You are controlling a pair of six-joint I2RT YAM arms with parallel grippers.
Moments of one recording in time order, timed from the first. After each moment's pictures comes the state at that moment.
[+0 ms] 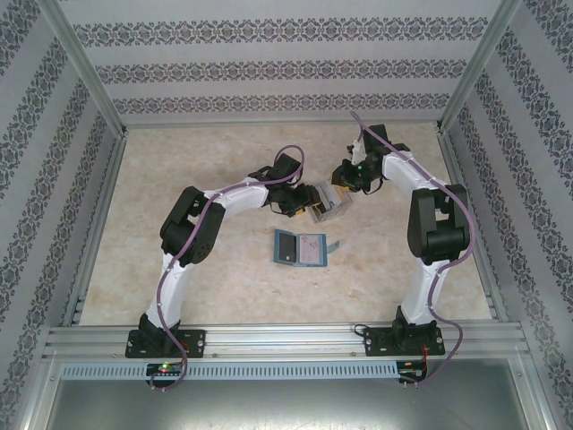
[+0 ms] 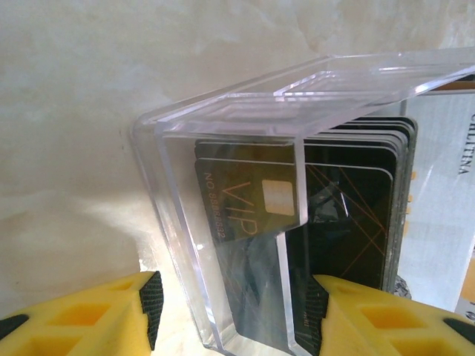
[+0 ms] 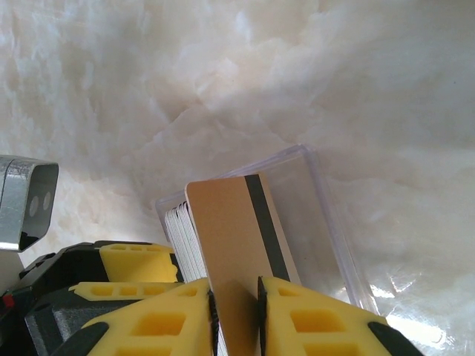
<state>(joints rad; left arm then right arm) -0.59 2.22 1.62 -0.34 0.39 -0.95 0.12 1.96 1.49 -0.70 -0.54 0.36</state>
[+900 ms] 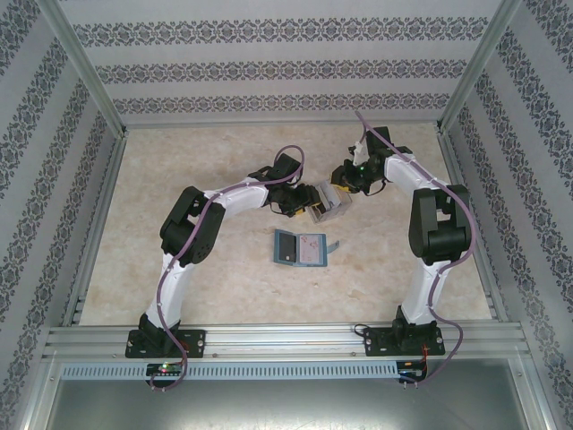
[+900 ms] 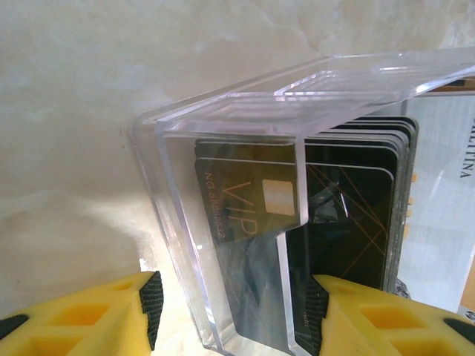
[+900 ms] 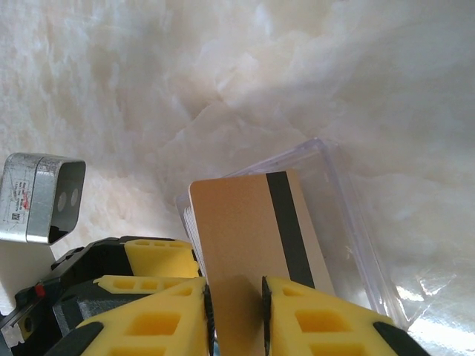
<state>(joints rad) -0.59 2.22 1.62 -0.34 0.39 -0.95 0.10 1.96 1.45 -0.65 -0.62 0.40</state>
